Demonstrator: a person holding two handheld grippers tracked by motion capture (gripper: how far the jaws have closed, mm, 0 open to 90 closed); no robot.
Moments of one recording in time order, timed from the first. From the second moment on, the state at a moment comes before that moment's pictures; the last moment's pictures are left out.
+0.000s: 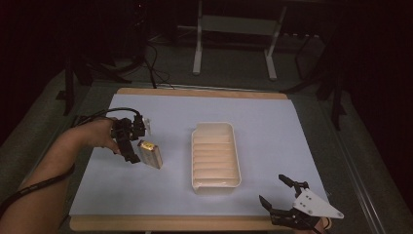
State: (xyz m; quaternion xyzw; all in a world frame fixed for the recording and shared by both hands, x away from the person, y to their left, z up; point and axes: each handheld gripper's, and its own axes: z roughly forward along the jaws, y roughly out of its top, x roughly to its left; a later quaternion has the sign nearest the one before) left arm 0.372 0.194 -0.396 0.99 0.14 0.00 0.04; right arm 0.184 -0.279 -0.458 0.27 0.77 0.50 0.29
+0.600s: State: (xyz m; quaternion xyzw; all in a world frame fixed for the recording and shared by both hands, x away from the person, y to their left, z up) left arm 0.384 0.170 -0.402 0.99 0.08 0.00 0.07; right arm 0.185 -0.281 -0.458 0.28 0.77 0.50 0.28
